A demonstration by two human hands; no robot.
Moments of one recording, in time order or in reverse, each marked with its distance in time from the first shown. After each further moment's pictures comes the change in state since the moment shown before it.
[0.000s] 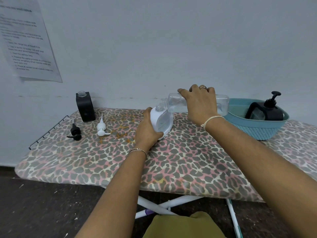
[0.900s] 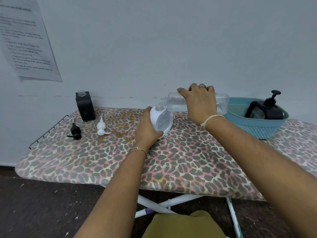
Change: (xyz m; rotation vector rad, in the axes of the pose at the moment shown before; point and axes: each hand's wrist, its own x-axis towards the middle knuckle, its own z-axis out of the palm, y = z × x) left_hand -0.001 0.000 -0.001 -0.007 -0.005 -0.009; right_hand 0.000 -0.001 0.000 -0.006 0.012 -0.007
